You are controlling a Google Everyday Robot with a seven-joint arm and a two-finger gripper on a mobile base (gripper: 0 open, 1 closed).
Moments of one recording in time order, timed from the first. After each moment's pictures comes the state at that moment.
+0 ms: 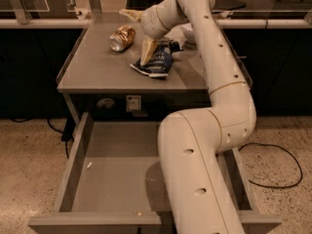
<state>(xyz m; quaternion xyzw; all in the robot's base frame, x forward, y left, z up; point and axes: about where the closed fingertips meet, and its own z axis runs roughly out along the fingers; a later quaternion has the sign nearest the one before) 0.825 0.068 0.878 -0.82 0.34 0.03 0.46</state>
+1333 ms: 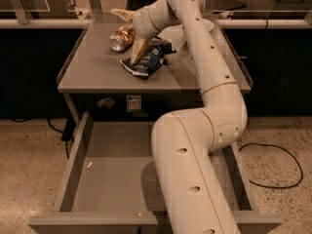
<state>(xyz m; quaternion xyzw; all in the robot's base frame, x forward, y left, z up) 0.830 0.097 0.877 -0.82 0.31 0.03 0.48</state>
